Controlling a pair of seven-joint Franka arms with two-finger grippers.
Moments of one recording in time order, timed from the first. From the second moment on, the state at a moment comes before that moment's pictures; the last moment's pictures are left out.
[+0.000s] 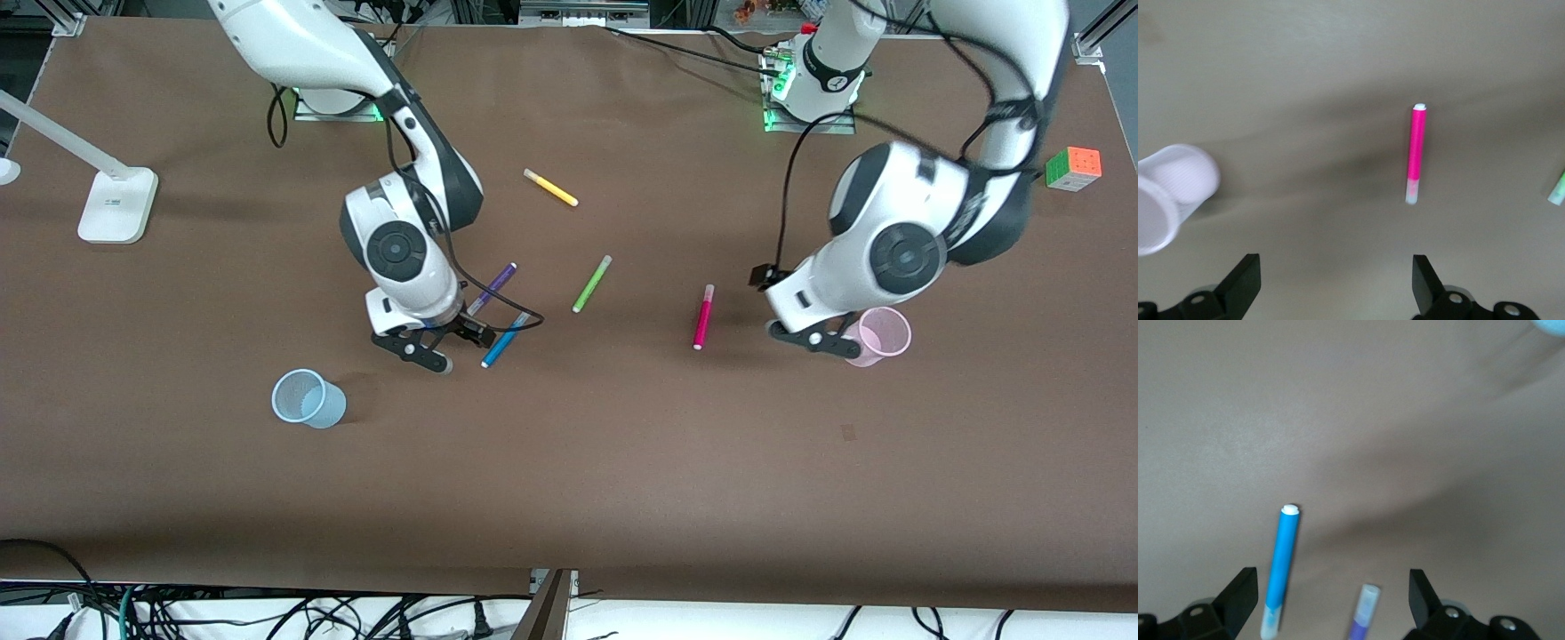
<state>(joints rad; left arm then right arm) -0.10 0.39 -0.22 -1.74 0.02 1.85 -0.07 0.54 0.61 -0.01 -1.67 0.00 2.28 0.96</state>
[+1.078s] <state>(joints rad) -0.29 0.58 -0.23 -1.91 0.14 2.16 -0.29 0.62 0.77 -0.01 -1.64 0.00 2.50 1.12</state>
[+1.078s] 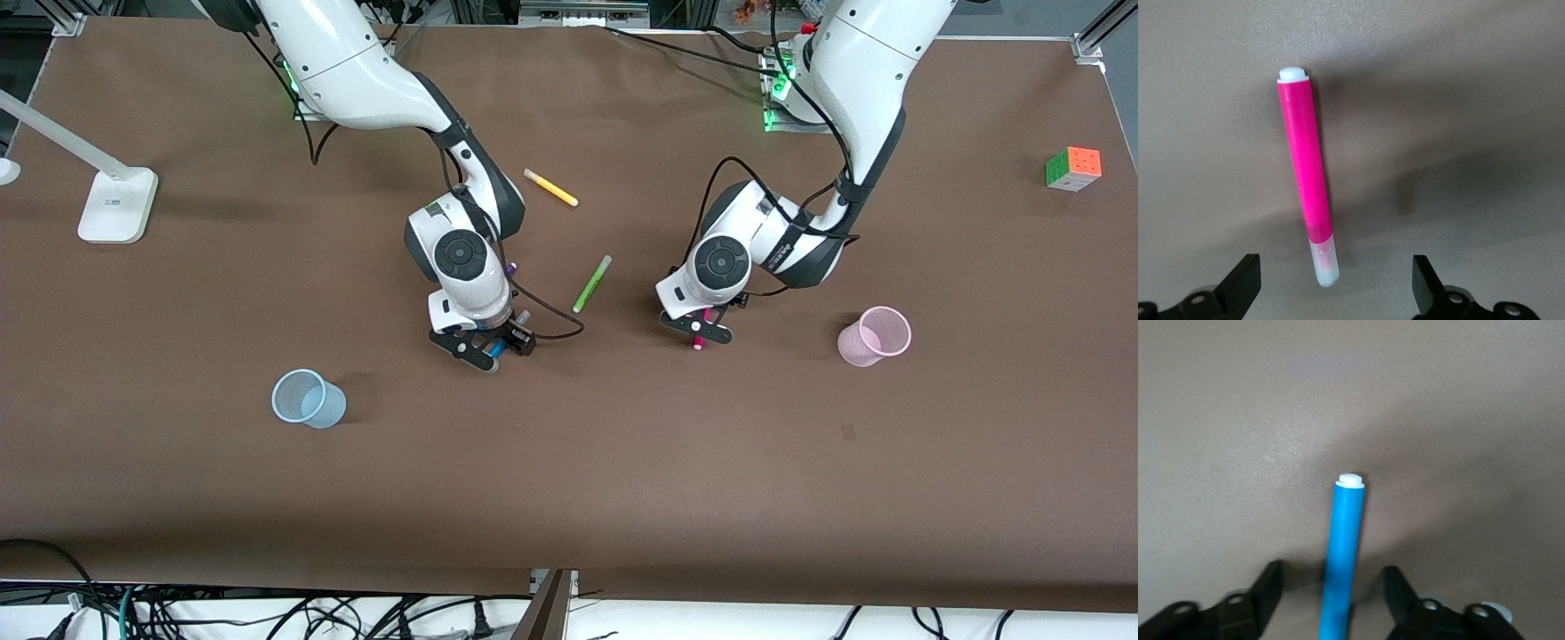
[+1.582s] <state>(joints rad) -0.29 0.60 -0.23 -1.91 0.16 2.18 -0.29 0.61 0.77 -0.02 -1.60 0.01 2.48 1.12</state>
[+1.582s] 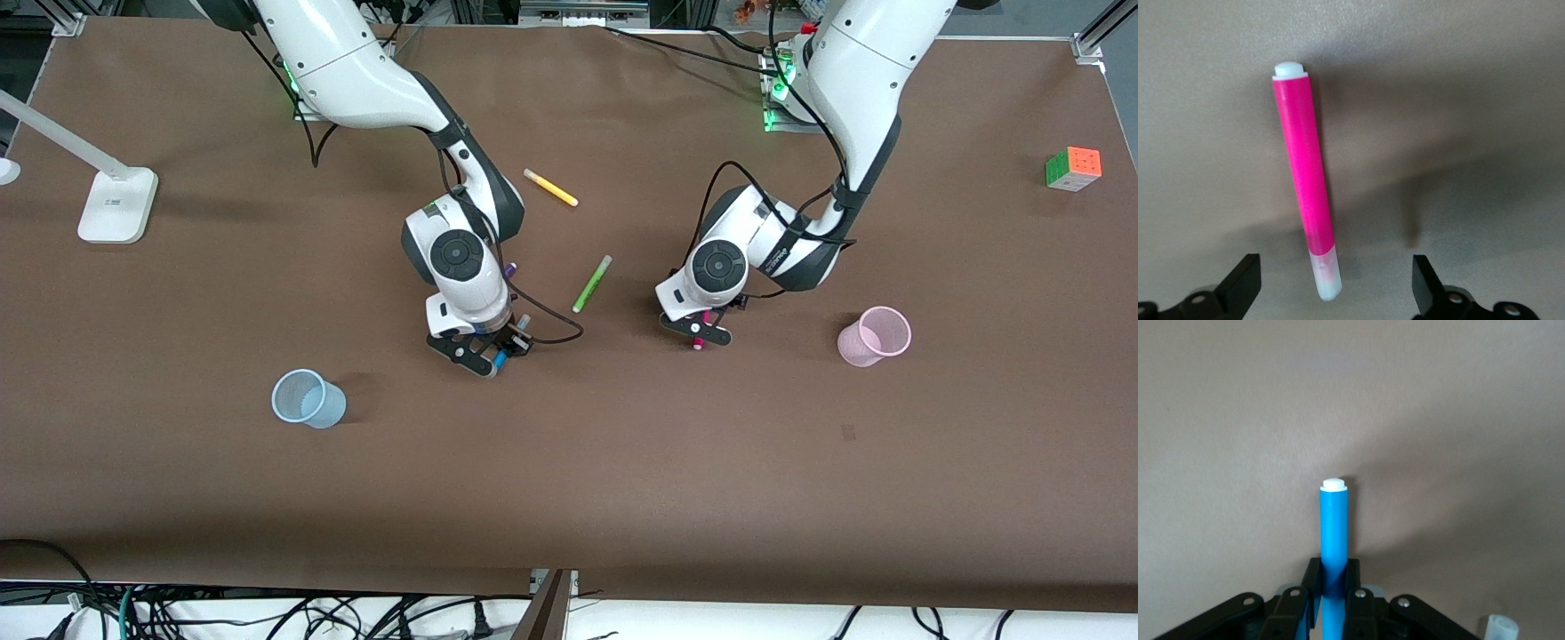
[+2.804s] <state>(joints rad) -0.30 0.54 -0.24 -1.76 0.35 1.64 -0.29 0.22 0.66 -0.03 -1.25 0.33 1.77 0.60</state>
